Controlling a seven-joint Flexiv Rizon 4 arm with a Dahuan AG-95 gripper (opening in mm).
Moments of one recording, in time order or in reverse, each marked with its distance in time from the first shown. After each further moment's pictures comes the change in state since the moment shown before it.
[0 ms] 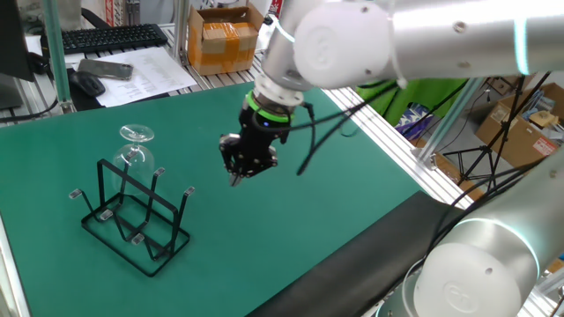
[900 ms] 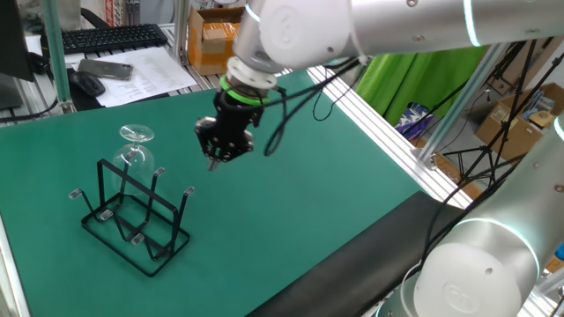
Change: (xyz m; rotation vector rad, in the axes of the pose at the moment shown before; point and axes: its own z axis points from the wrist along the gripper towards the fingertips) arm -0.025 0.046 0.003 0.001 -0.008 0.057
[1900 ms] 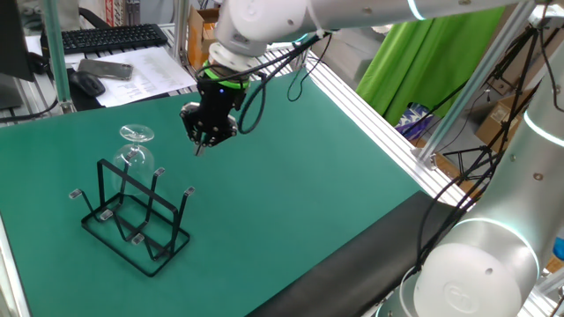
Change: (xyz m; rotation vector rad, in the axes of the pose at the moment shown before) arm -0.044 0.025 0.016 0.000 0.009 -0.012
